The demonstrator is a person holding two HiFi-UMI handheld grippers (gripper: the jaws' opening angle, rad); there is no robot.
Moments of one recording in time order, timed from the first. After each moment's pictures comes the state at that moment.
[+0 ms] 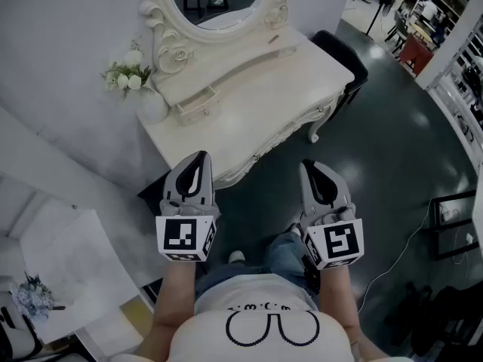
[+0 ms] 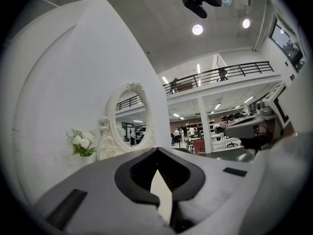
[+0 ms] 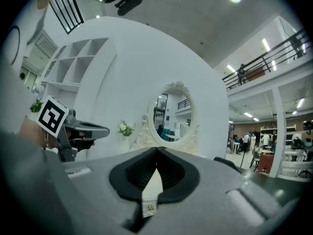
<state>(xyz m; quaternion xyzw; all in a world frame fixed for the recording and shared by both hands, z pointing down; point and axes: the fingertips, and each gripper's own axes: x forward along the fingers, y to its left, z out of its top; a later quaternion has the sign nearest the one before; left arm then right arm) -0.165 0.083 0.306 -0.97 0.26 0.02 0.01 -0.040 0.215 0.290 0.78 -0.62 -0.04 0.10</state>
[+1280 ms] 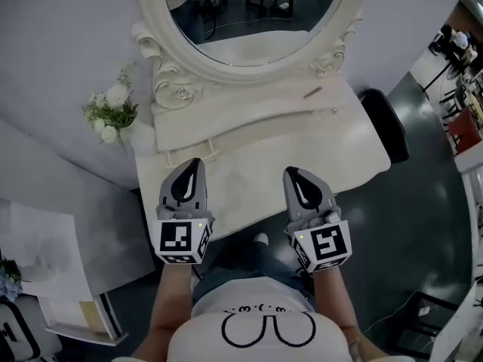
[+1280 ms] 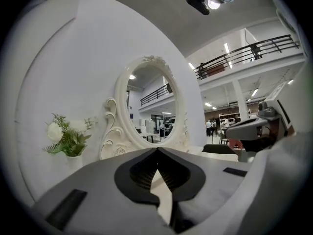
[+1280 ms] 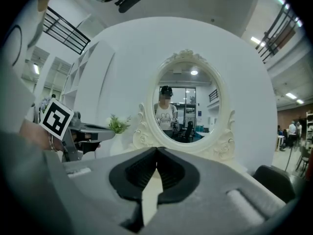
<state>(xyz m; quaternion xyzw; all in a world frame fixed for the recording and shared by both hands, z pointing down) 0.003 -0.115 0.337 -0.90 0.44 -0.02 -0.02 0.156 -0.038 0.323 0.63 -0.77 0.00 0.09</state>
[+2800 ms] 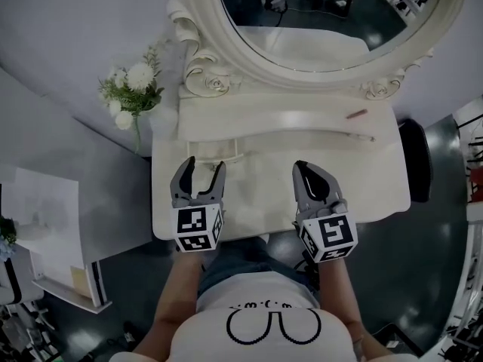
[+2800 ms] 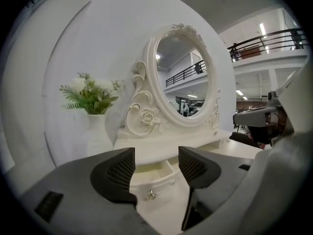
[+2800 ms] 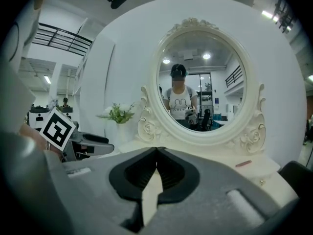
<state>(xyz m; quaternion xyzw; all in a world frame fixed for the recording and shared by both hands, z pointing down) -0.029 -0.177 0.437 -0.81 0.57 -0.10 -0.14 0.153 -0.144 0.378 0.54 -0.83 0.06 0.12</state>
